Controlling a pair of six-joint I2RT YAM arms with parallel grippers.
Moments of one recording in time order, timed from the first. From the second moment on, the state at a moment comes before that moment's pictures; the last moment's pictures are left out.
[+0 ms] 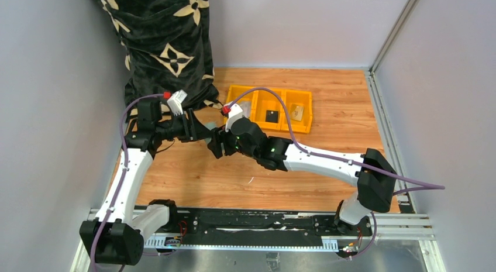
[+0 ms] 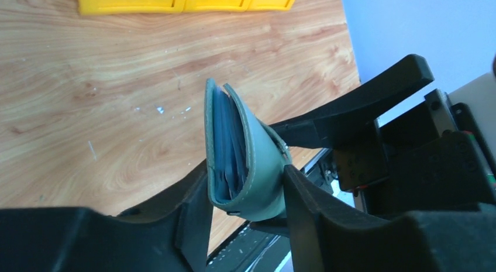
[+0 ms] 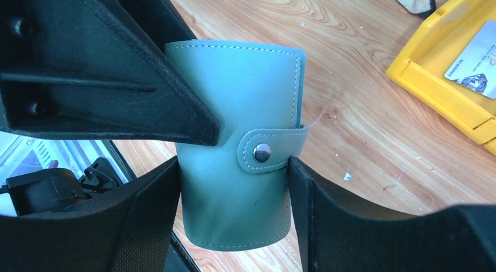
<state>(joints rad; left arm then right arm) -0.04 1.00 0.91 -0.57 0.82 -0.35 1.13 1.58 1.22 0.00 0.19 0.41</state>
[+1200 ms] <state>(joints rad) -0.04 0.79 1.05 -0.54 1.04 -0.42 0.88 1.42 0.96 0.57 -0.75 0.85</state>
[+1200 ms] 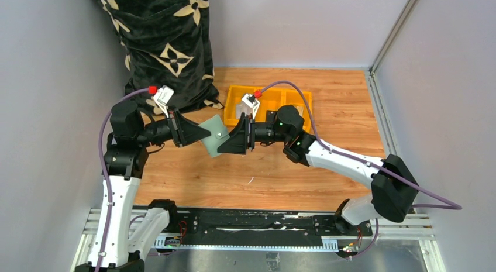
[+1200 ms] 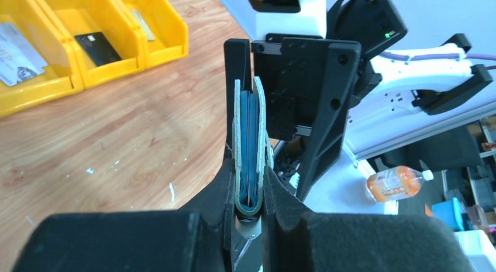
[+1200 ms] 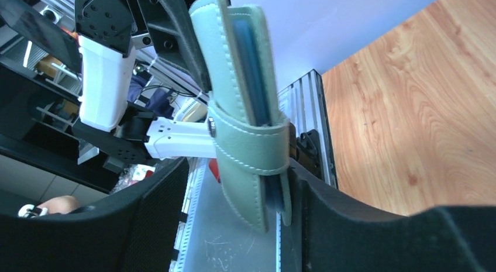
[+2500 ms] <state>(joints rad) -0.04 0.73 1.06 -0.67 1.11 -0.30 0.94 1.39 1.30 -0.13 -0.90 0.32</state>
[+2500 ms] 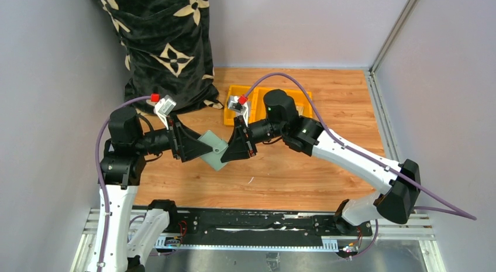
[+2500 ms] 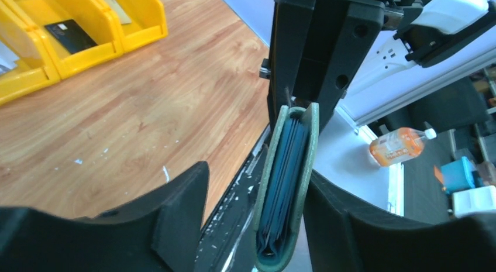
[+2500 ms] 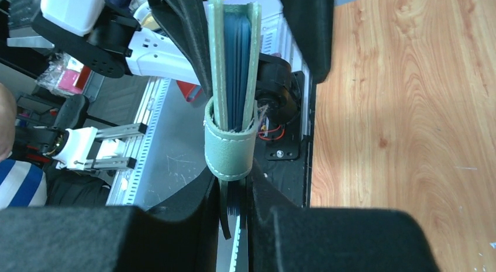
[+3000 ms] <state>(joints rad) -0.04 0.70 1.07 -0.69 0.98 -0.24 0.94 1.39 1.35 -0.31 -0.55 0.24</state>
